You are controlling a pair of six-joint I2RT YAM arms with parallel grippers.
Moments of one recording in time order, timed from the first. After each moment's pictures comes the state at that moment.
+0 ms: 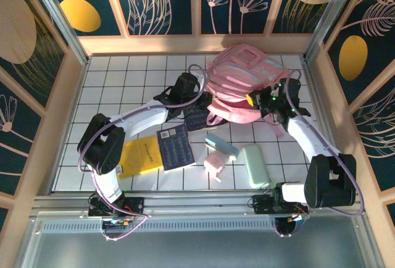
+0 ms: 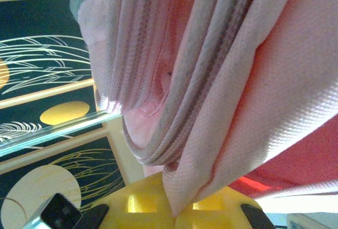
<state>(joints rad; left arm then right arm) -0.68 1.81 1.30 -0.07 0.19 -0.41 0.06 1.30 0.84 -0.14 -0.59 1.26</state>
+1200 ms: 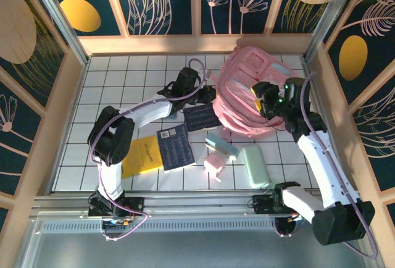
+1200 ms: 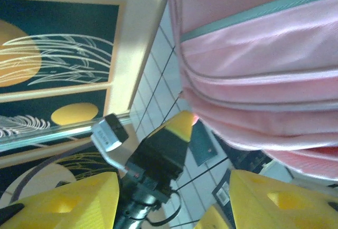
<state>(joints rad) -0.65 1.94 1.39 0.00 0.34 -0.55 0.19 1.01 0.97 -0.48 -0.35 1.28</state>
